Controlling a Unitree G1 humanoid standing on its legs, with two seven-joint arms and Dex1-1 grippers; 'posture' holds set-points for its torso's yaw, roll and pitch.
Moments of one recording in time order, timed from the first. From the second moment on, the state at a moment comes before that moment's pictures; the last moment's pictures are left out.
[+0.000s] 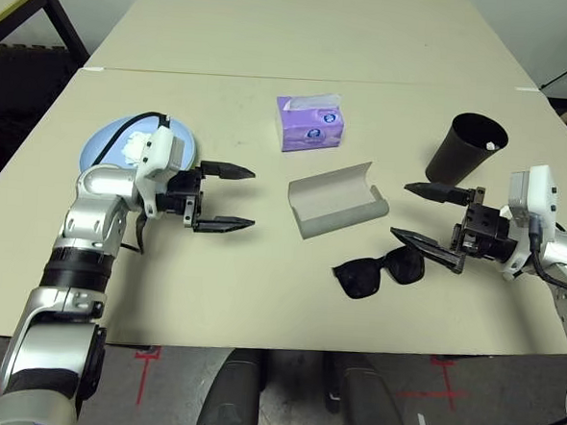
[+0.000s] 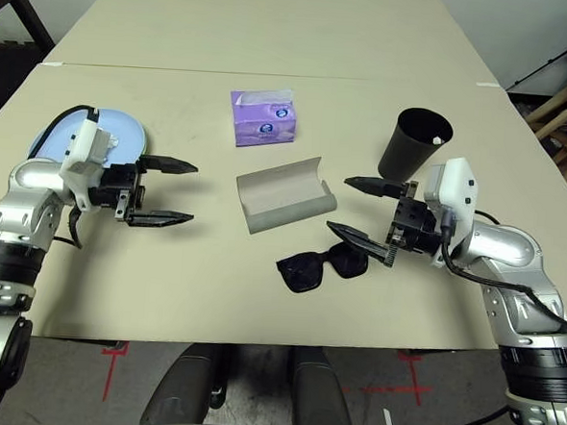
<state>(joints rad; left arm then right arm) -0.52 0.64 0.02 0.29 -0.40 0.02 -1.51 -0.27 -0.67 -0.08 -0.12 0.47 0.14 1.10</state>
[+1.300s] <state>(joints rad) -0.55 0.59 -0.06 0.37 -0.40 -0.10 -1.56 -0.59 -1.03 0.28 -0.49 0.18 0.63 1.15</state>
